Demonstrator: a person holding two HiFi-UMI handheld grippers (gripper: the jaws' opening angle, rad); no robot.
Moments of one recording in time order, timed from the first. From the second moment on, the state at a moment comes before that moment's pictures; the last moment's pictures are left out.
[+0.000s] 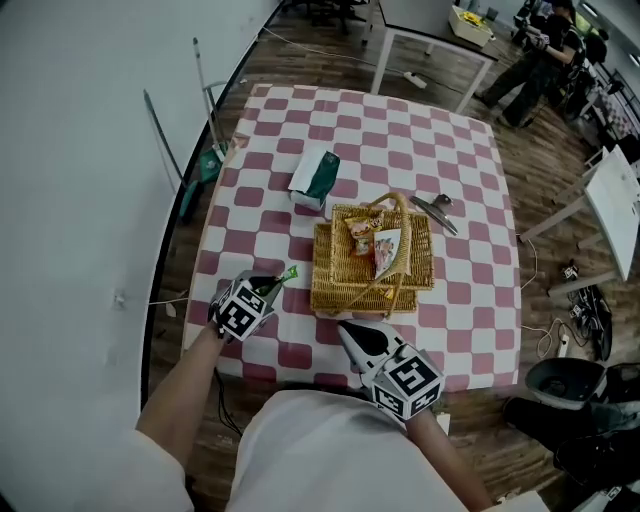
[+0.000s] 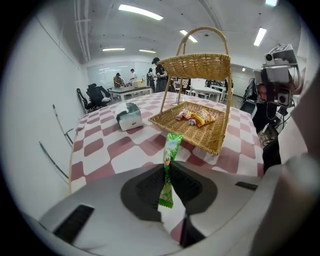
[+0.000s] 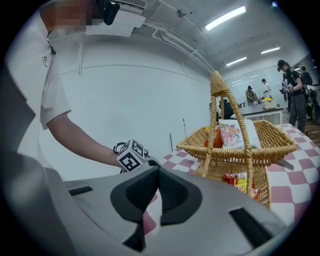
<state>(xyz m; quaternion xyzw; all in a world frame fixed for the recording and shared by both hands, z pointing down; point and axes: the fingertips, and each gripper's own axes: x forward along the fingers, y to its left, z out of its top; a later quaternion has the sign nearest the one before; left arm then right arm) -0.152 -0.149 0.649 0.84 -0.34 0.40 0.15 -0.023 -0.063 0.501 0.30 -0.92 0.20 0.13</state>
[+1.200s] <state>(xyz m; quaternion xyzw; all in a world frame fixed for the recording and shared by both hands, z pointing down) -0.107 -0.117 0.532 0.84 -0.45 0.28 0.10 0.021 -0.054 0.462 0.27 -0.95 0.17 0.09</state>
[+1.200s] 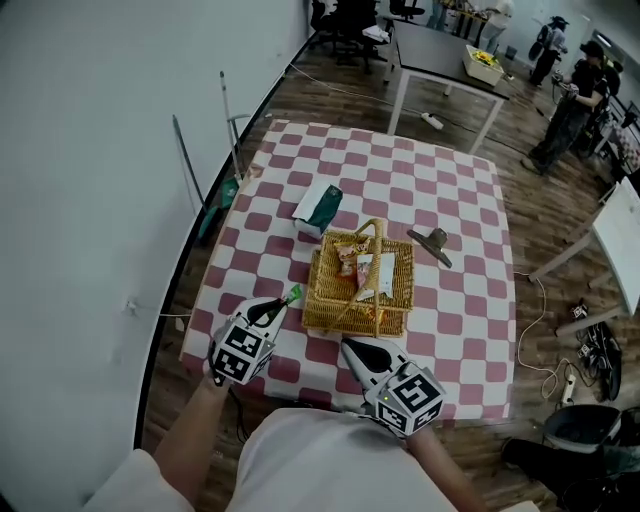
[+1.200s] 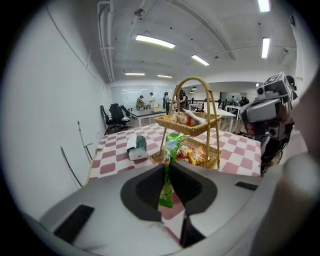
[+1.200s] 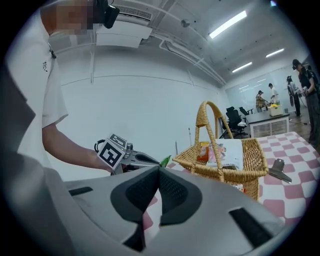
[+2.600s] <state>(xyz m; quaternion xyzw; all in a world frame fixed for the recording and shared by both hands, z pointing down) -0.015 -0.175 0.395 0.90 -0.41 0.14 0.03 0.062 -0.066 0.449 0.32 -0.93 0.16 0.06</state>
